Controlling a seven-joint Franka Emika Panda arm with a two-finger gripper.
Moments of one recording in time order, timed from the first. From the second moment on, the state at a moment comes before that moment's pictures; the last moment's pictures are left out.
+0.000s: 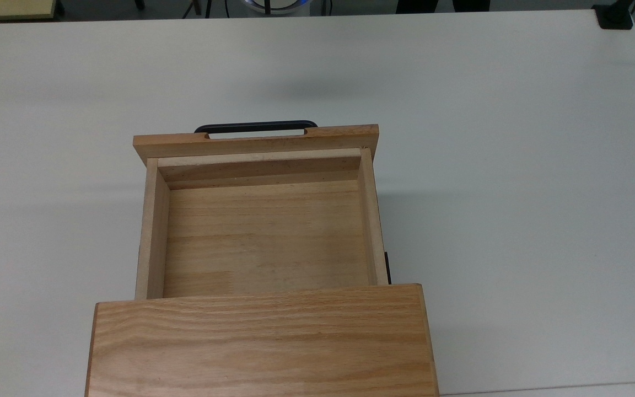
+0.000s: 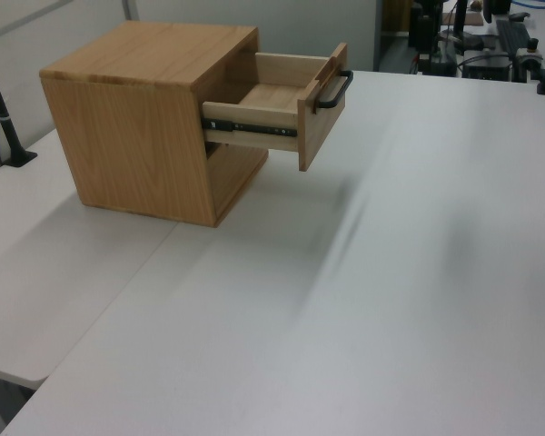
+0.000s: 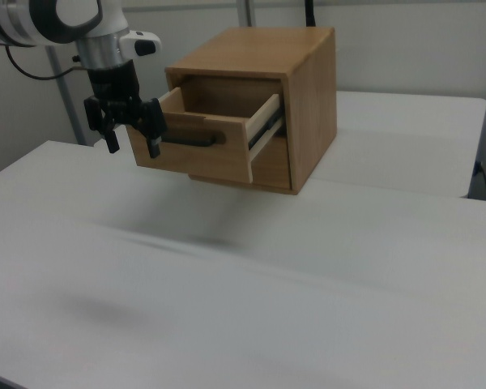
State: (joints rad) arm -0.01 -0.03 0.03 -1.61 -0.04 1.56 -0.07
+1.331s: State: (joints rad) arm -0.02 0.00 0.03 -1.61 -0.04 1.56 -0.07
